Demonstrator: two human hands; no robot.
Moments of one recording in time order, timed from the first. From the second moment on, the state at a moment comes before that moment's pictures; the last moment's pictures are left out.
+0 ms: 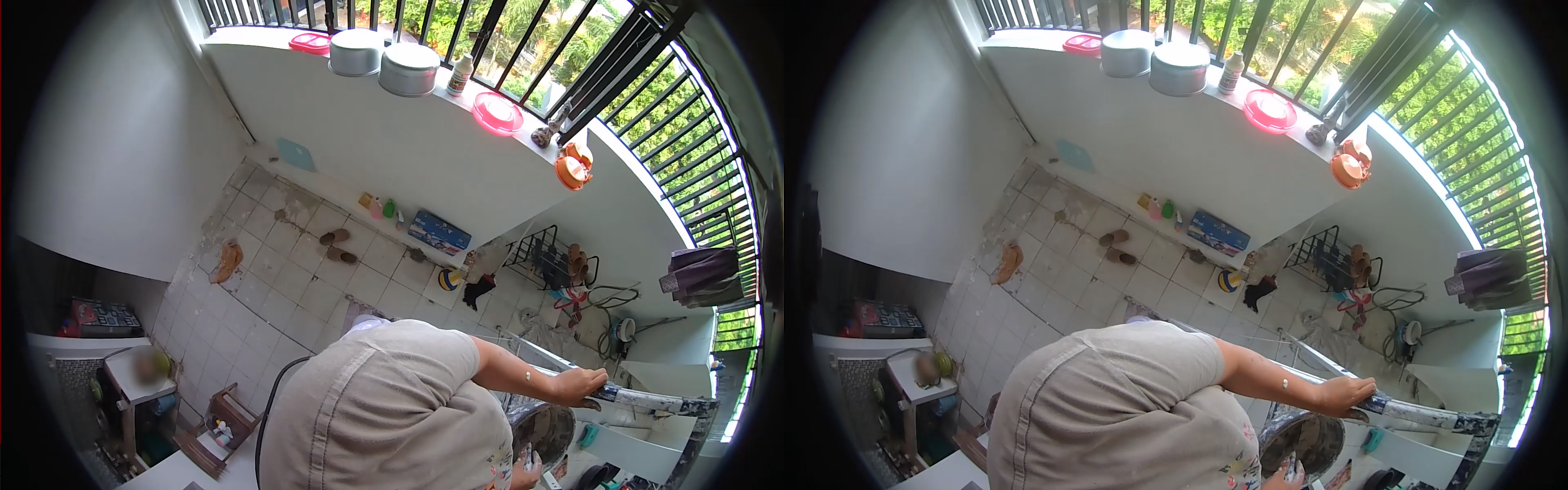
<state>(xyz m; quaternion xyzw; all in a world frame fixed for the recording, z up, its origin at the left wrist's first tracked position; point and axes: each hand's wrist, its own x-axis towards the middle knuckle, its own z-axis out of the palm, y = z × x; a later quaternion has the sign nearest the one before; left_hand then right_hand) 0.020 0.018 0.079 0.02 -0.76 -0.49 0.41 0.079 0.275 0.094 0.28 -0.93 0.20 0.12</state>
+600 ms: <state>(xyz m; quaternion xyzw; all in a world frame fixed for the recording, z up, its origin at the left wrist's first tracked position) 0.015 0.022 0.076 0.01 -0.75 -0.48 0.45 0.092 0.248 0.098 0.28 -0.93 0.21 0.13</state>
